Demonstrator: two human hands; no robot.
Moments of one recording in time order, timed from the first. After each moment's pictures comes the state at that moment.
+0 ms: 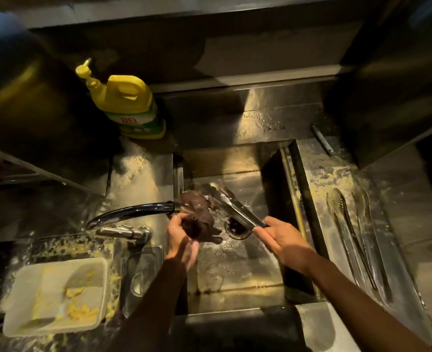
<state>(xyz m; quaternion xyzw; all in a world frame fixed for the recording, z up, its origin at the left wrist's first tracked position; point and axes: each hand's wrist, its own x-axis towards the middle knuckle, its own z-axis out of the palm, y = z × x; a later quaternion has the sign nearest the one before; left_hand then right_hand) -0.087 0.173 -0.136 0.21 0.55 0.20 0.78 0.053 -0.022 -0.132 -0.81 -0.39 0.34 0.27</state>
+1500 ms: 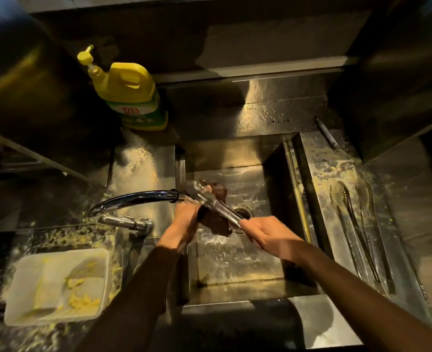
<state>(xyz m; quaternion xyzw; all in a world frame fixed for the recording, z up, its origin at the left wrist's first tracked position) -0.072 0.191 -0.136 0.45 0.48 0.11 0.75 0.038 0.000 -0.130 -0.76 -0.35 0.46 0.30</state>
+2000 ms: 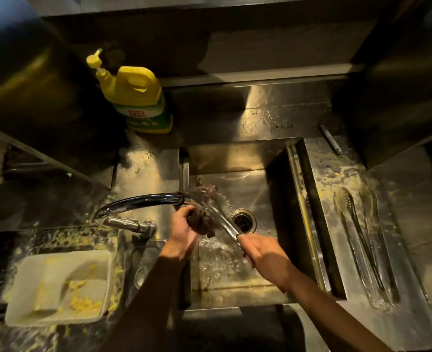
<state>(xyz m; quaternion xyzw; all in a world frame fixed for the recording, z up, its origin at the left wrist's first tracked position) -0.097 0.191 -0.144 0.26 0.46 0.15 0.84 -0.003 -0.002 -0.145 -0.79 -0.32 0.41 0.31</state>
